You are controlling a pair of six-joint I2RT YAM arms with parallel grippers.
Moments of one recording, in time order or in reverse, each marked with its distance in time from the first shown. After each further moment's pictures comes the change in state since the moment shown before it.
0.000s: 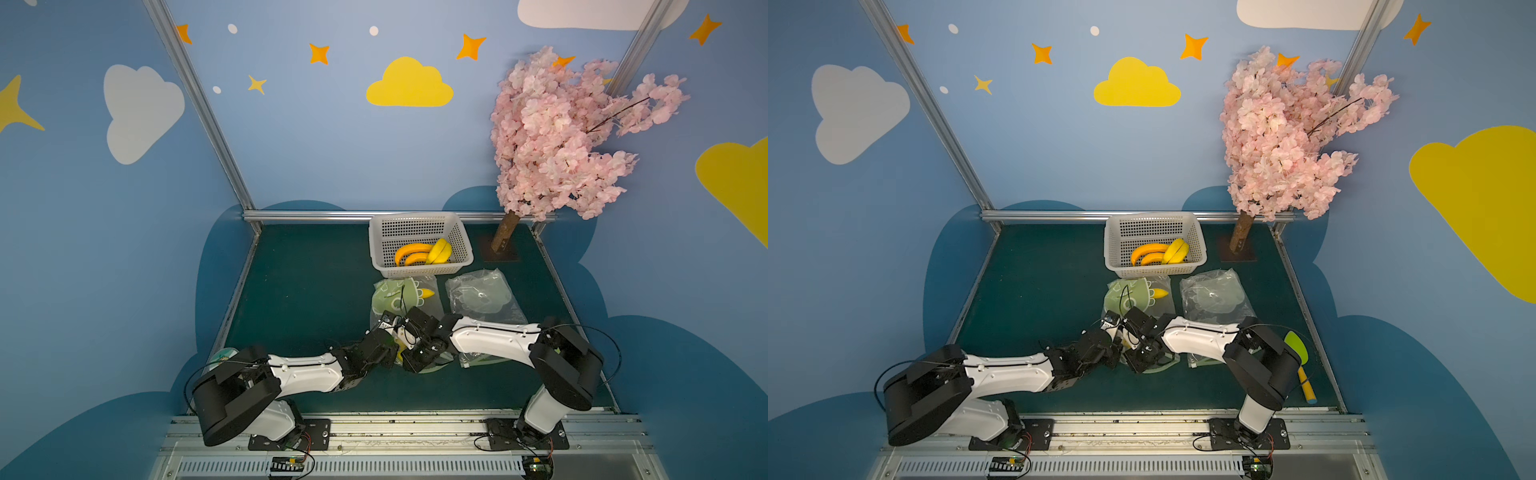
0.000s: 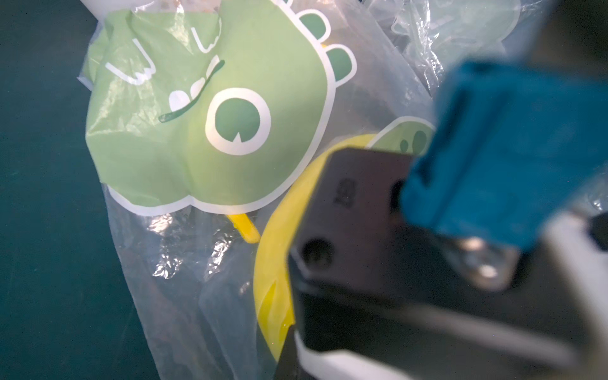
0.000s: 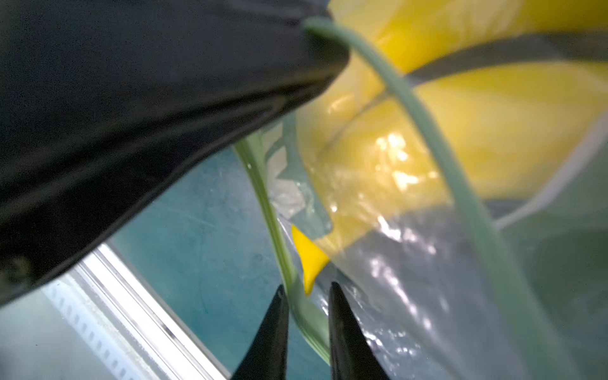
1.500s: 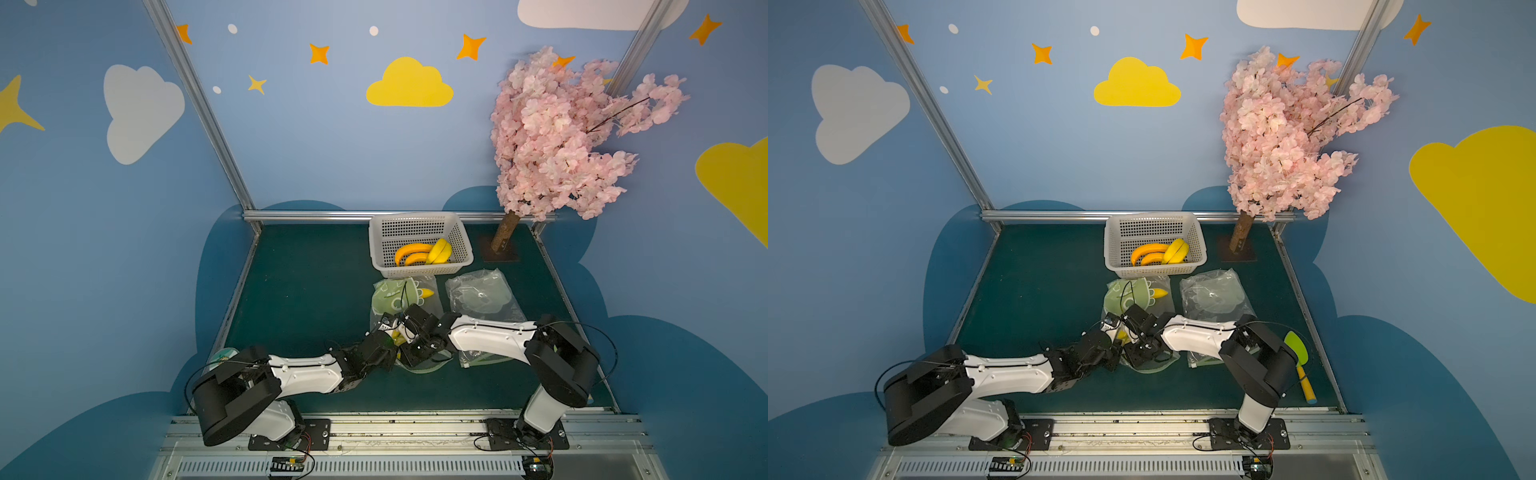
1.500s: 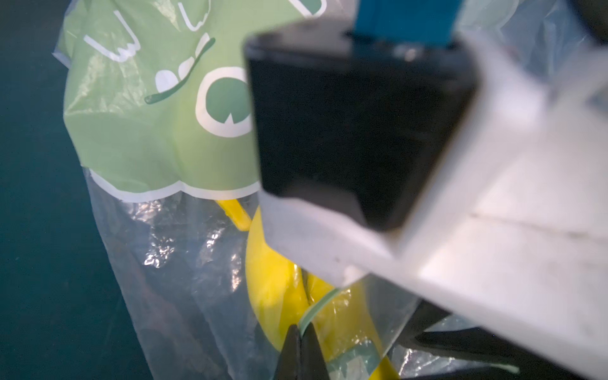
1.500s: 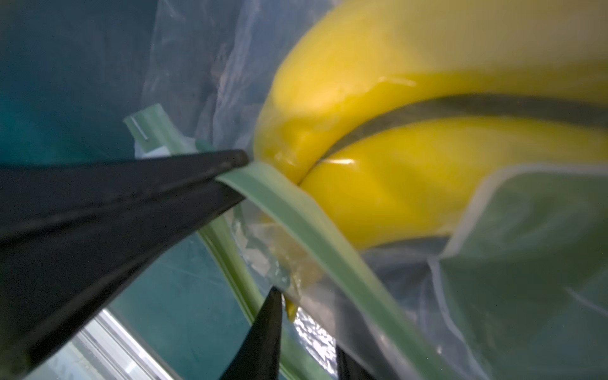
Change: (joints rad) left arm -0.011 -0.001 -0.014 -0.001 0.019 -0.012; right arm -0.006 0.034 0.018 0.066 0.067 0.081
